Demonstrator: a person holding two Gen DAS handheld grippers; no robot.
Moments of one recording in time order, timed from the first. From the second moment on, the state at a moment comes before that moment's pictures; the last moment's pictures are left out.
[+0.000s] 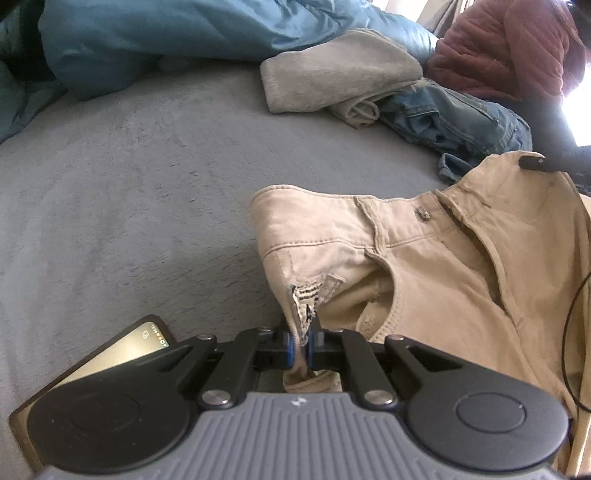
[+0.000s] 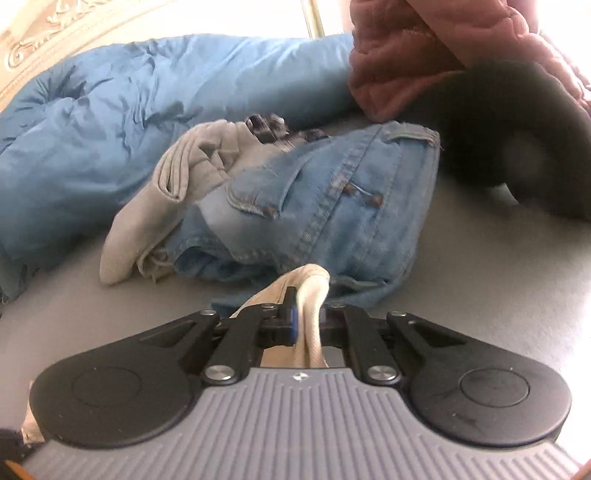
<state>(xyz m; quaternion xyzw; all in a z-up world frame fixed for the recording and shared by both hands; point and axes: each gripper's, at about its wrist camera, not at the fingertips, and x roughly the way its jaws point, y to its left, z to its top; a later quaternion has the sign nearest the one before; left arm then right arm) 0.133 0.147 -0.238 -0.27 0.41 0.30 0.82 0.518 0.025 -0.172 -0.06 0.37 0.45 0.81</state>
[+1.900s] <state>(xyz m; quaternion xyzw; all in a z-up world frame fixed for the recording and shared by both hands) 0.109 -0.015 -0.197 0.02 0.44 0.04 0.90 0.036 -0.235 -0.210 -0.08 0.48 0.10 0.87</state>
